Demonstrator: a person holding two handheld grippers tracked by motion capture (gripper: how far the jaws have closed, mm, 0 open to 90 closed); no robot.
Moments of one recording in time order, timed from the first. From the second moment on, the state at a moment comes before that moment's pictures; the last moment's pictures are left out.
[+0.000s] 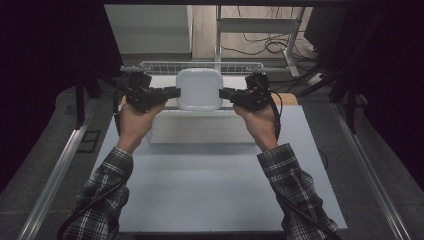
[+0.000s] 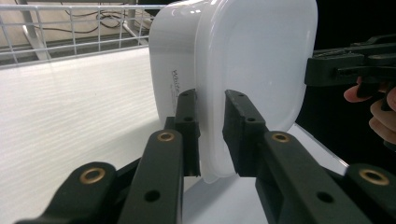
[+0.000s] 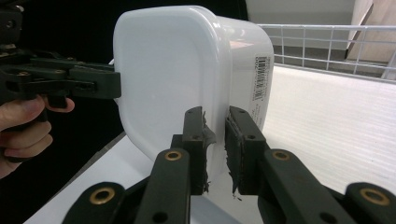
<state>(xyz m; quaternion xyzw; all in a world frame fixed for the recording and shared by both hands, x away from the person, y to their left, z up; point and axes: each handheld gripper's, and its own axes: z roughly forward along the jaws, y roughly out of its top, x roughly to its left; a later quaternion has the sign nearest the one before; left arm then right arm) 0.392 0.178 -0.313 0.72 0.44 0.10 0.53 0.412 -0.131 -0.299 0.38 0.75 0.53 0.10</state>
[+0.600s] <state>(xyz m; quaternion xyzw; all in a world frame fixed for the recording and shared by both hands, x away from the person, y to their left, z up) 0.407 0.173 -0.313 0.71 0.44 0.09 0.53 0.433 -0.128 -0.301 0.40 0.74 0.53 0.08</state>
